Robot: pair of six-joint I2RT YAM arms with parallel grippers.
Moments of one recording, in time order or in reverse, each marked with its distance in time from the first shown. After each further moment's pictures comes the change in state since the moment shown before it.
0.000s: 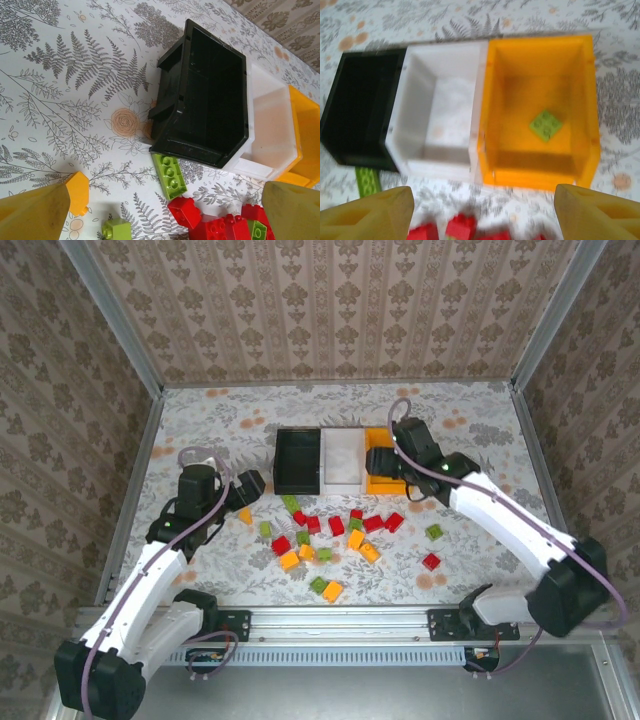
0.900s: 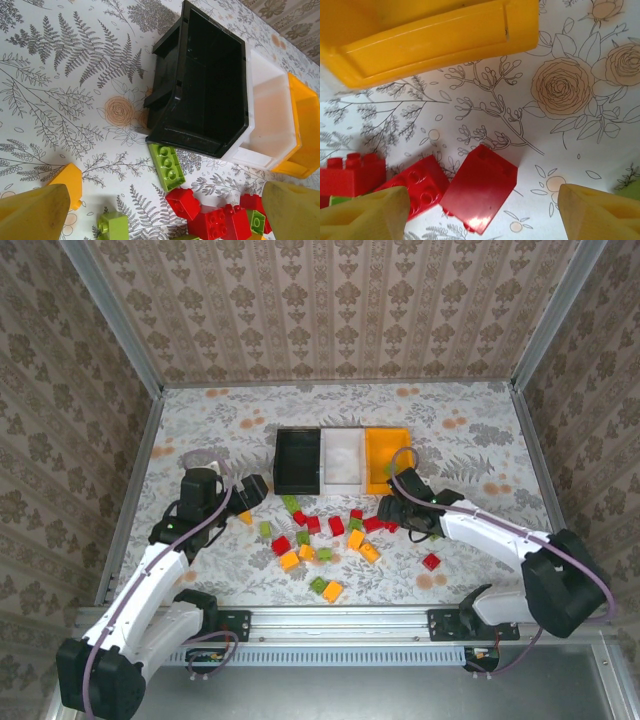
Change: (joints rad) left arm 0.000 0.000 -0.045 0.033 0.043 0.000; right arm 0.022 0.054 -0.365 0.090 0.001 0.309
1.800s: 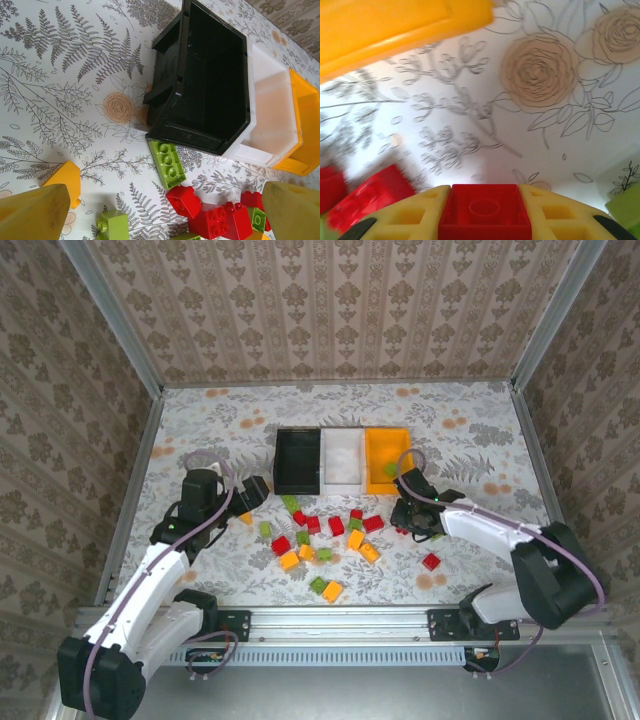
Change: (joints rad) left arm 0.000 0.005 -0.013 0.014 0.011 0.000; right arm -0.075 0.004 -0.039 0.016 -0.088 -0.014
